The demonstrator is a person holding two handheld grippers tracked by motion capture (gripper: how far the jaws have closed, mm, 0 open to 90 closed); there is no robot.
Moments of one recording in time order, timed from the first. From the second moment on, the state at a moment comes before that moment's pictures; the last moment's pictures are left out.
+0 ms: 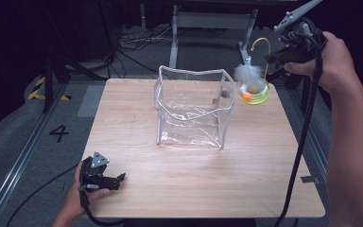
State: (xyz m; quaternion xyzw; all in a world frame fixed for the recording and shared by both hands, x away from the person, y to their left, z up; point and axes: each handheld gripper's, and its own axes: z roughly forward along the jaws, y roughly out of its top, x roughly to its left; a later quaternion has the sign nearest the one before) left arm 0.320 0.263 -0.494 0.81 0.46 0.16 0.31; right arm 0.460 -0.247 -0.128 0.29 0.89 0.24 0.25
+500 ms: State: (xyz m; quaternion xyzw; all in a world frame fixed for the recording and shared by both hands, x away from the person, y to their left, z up) left arm 0.320 0.263 -0.494 0.82 0.46 0.16 0.31; right arm 0.471 -0.213 -0.122 0.27 0.89 0.26 0.25
